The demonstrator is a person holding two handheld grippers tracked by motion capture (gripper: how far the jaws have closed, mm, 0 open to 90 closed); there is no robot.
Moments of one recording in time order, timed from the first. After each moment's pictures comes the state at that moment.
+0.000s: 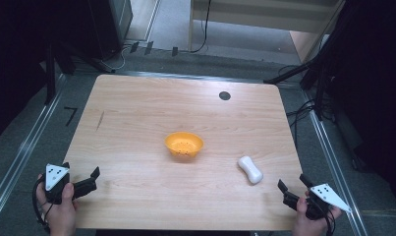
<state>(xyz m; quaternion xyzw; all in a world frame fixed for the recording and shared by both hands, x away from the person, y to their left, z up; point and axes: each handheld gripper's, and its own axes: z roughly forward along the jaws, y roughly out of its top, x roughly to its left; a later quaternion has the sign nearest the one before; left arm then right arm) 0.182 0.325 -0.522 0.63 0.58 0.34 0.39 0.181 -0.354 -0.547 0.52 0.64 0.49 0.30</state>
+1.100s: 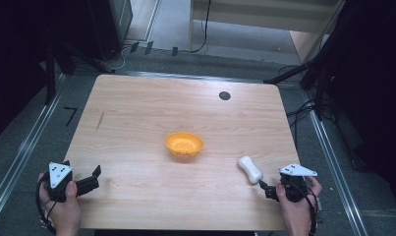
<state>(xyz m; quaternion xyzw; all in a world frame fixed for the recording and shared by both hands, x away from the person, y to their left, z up) 0.187 0.320 -0.522 0.63 0.58 0.35 0.38 0.227 -0.303 -0.522 0.49 0.79 0.33 0.18</state>
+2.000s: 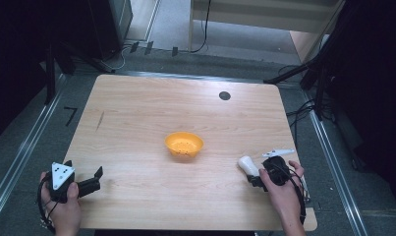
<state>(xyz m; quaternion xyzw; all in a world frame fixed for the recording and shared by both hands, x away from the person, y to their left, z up) 0.186 0.316 -0.523 0.65 0.56 0.35 0.37 0.271 -0.264 -0.514 0.51 0.82 0.25 0.09</state>
